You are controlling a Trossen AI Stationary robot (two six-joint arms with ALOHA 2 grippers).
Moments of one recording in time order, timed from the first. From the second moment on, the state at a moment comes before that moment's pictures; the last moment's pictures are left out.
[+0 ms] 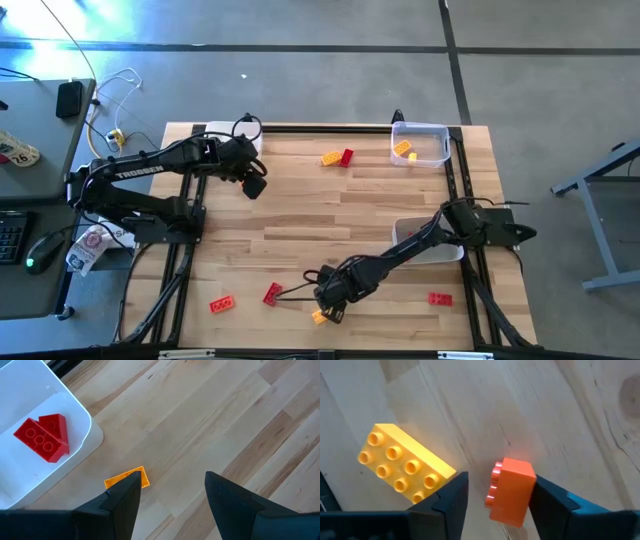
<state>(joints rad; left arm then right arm) 0.44 1.12 0.99 -0.98 -0.19 -0.44 0.47 2.18 1.63 -0.72 0.04 0.92</state>
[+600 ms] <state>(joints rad) 0.44 1.12 0.99 -0.98 -0.19 -0.41 0.47 2.14 1.63 -0.94 0.14 0.87</state>
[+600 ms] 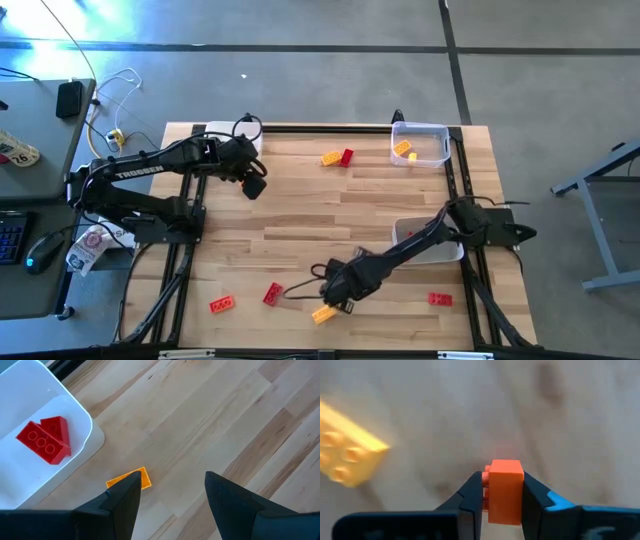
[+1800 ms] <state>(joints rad) 0.21 1.12 0.99 -0.98 -0.19 -0.56 0.51 1.84 1.42 -1.57 0.41 1.39</state>
